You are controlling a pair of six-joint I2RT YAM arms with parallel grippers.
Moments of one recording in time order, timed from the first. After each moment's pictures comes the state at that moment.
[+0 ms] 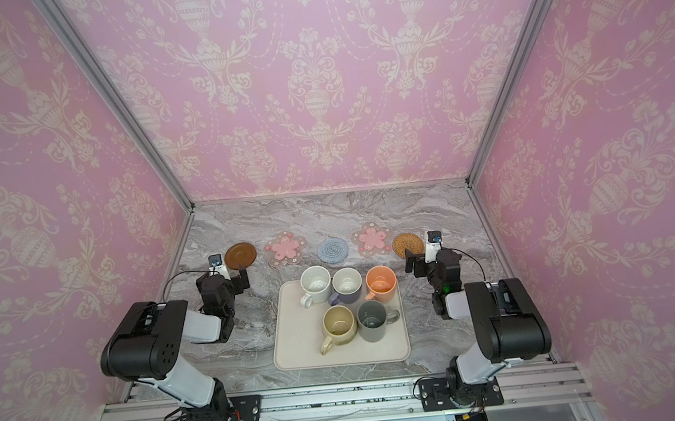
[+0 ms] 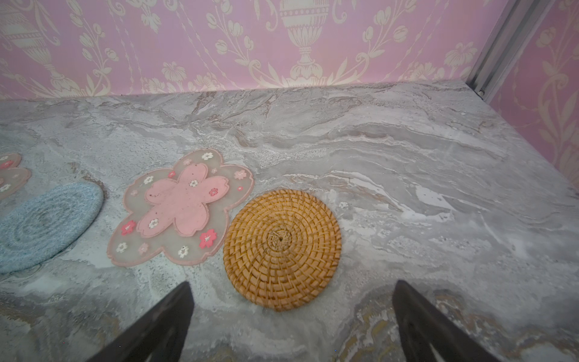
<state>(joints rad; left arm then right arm) -0.03 1.65 0.33 1.00 -0.32 0.01 -0.02 1.55 0.35 0.87 -0.08 0.05</state>
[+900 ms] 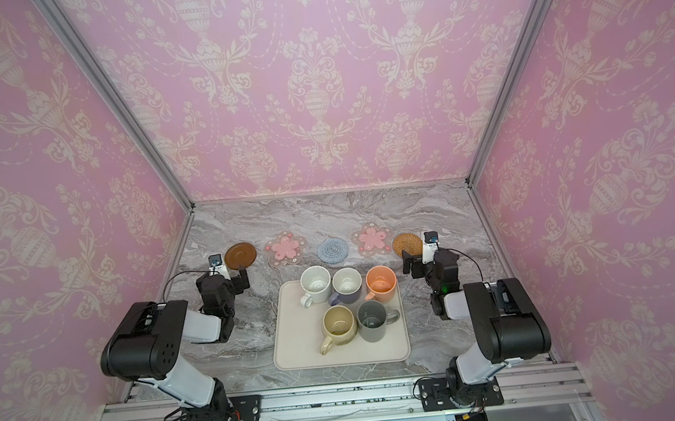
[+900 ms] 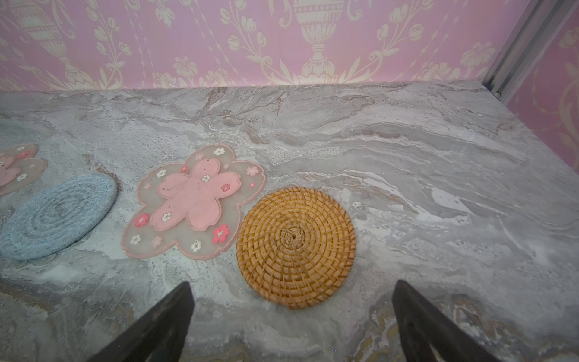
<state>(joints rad) -0.03 1.65 0.33 1.00 -0.32 0.01 0.00 1.55 0.35 0.87 -0.09 0.04</state>
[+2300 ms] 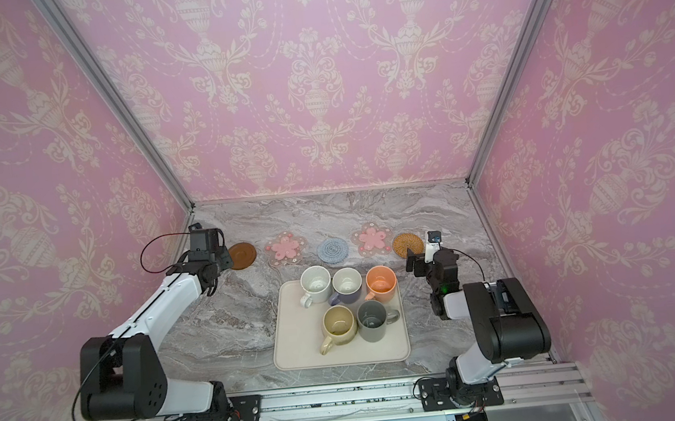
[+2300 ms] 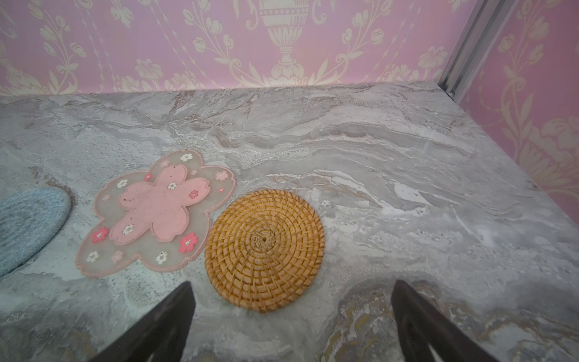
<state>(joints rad) -0.03 1.45 0.98 -0.37 -0.34 -0.38 0.00 1.55 0.35 0.86 0.04 0.05</state>
